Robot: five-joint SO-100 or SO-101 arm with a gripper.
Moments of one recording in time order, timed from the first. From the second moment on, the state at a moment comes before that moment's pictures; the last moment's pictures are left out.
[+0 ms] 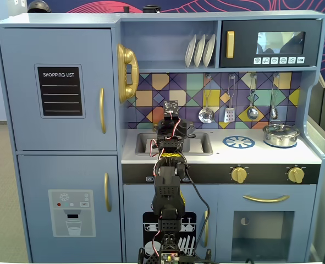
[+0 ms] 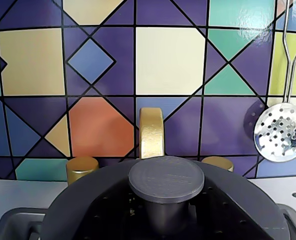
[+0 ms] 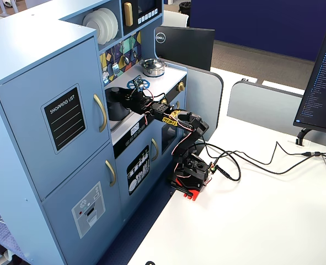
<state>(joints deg) 2.2 121.5 119.5 -10.7 -94.0</state>
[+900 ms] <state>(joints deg) 1.8 140.8 119.5 12.5 -98.3</state>
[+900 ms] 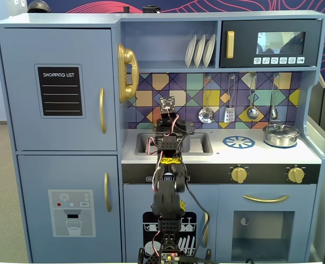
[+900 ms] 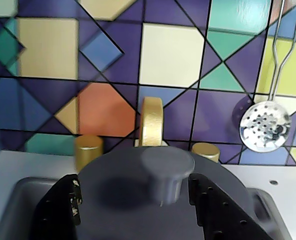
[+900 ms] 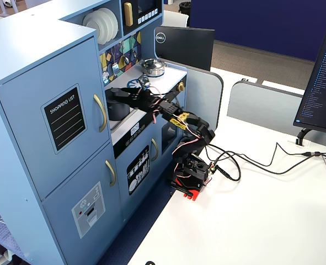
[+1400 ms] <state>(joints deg) 3.1 170.9 133.3 57.0 -94.6</state>
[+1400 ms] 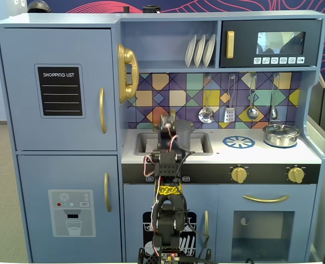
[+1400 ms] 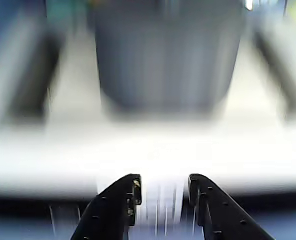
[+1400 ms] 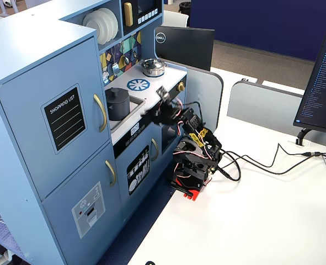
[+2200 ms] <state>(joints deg) -1.8 181.5 172.4 74.2 -79.4</state>
